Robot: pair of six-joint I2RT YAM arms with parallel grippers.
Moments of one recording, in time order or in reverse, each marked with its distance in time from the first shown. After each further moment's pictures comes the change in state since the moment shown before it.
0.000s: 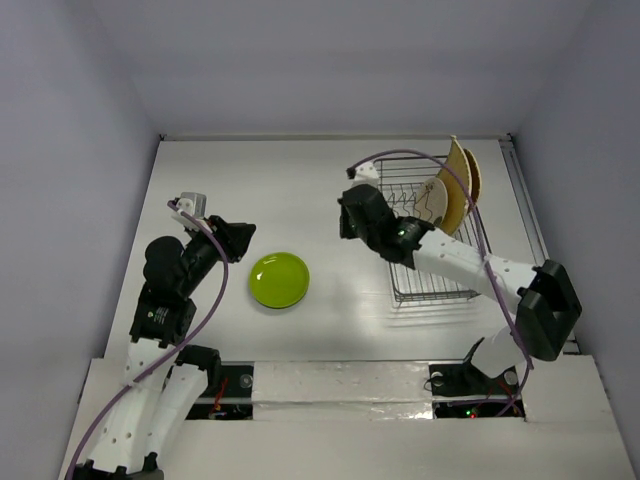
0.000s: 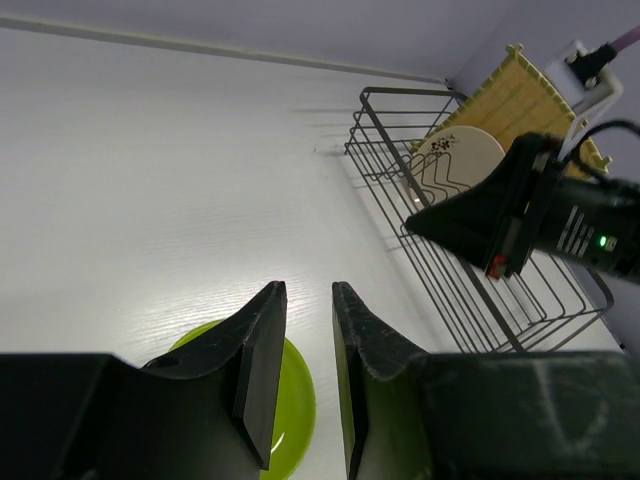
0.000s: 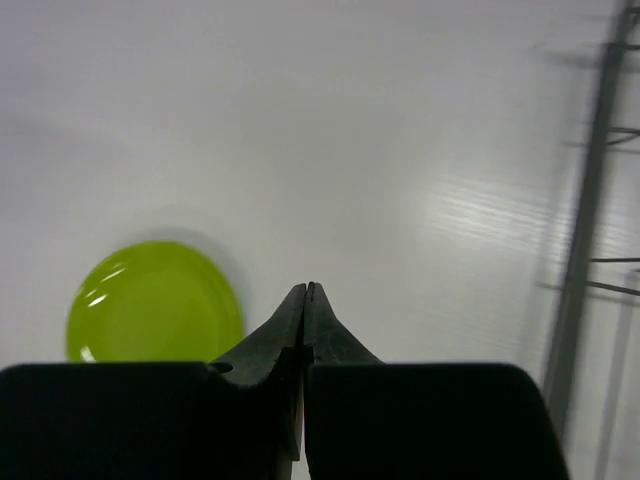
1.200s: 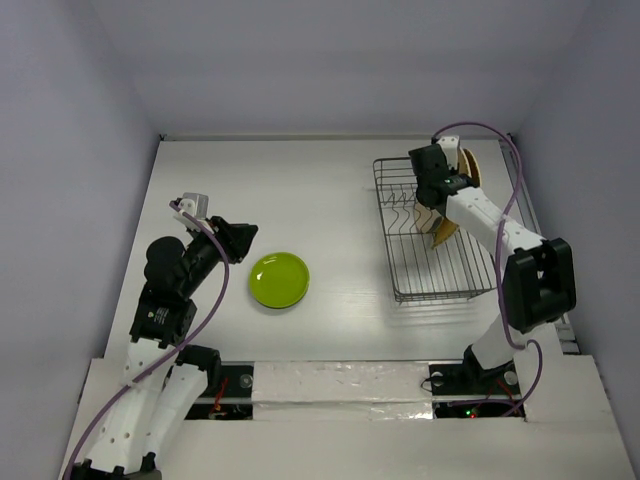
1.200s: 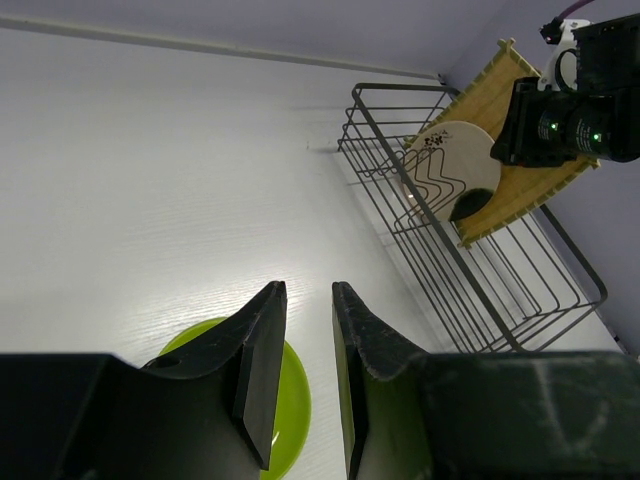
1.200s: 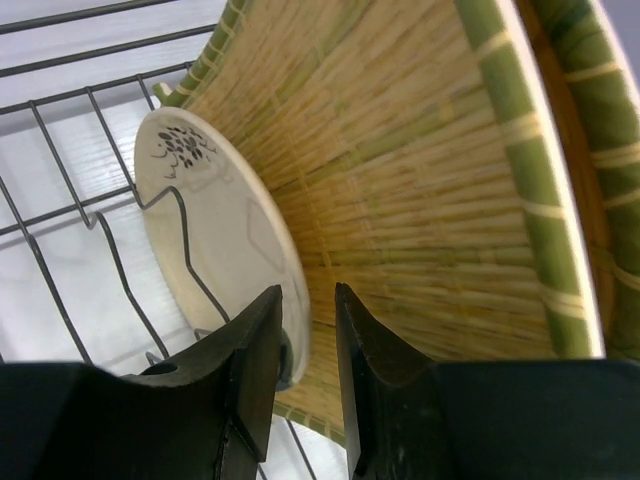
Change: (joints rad) left arm -0.019 -0.002 0.000 0.000 0.000 0.000; right arm -0.539 0.122 0.149 -0.328 0.374 -0.240
